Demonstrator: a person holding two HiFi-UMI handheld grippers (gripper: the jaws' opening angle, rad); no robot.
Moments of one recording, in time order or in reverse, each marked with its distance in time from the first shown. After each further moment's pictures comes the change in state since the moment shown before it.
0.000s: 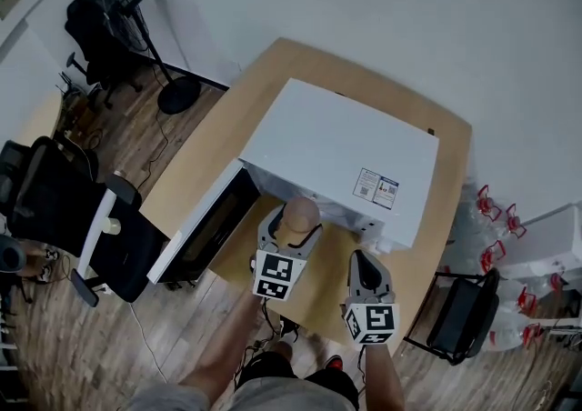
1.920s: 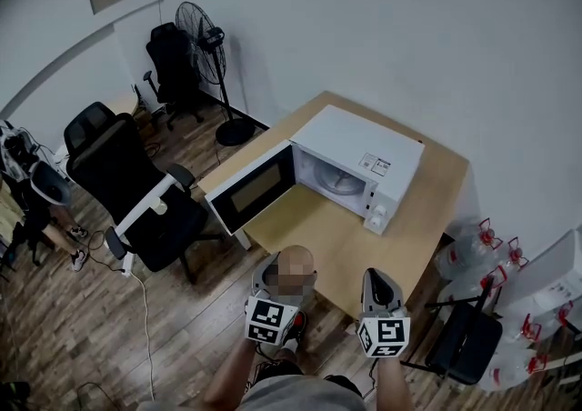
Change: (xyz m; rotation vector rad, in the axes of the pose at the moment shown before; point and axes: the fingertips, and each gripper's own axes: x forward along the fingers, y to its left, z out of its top) left arm -0.298 -0.167 -0.007 0.005 -0.110 0.215; right arm -0.249 0.044 0.015 -0.117 -0.190 0.161
